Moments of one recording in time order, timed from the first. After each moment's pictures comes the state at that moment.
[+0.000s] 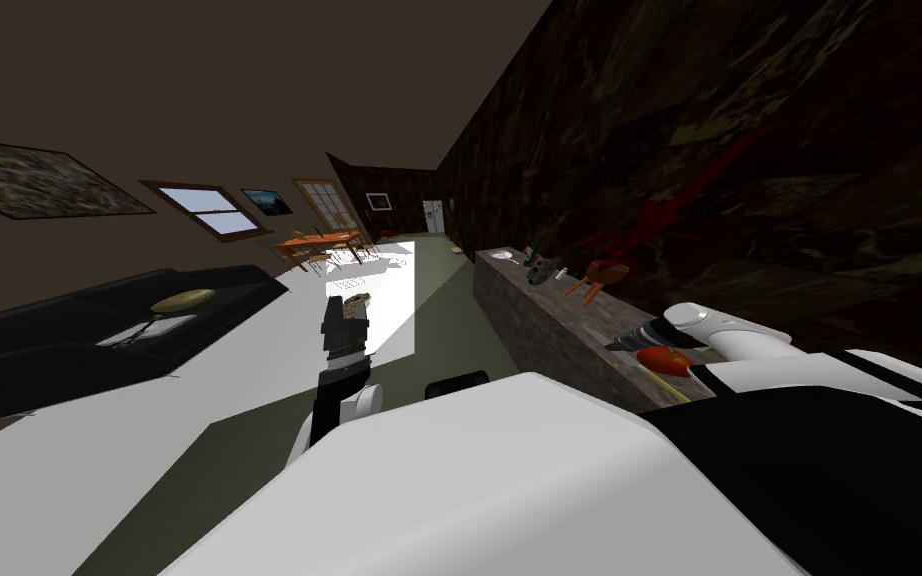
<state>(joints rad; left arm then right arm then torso) 0.52 0.02 -0.02 -2.21 -0.05 -0.45 0.00 0.06 -1.26 -0.20 -0.55 1.78 -1.14 -0.35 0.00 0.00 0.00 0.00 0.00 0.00</state>
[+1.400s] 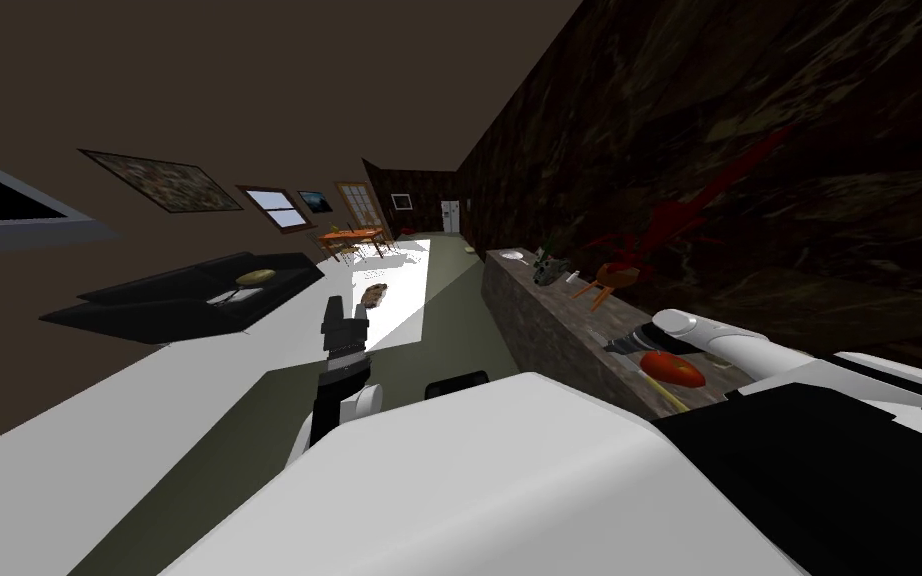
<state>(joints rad) 0.52 0.02 -0.02 -2.21 -0.05 -0.45 0.00 0.18 -1.31 0.04 -0.71 1.57 -0.99 -0.60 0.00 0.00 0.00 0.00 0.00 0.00</state>
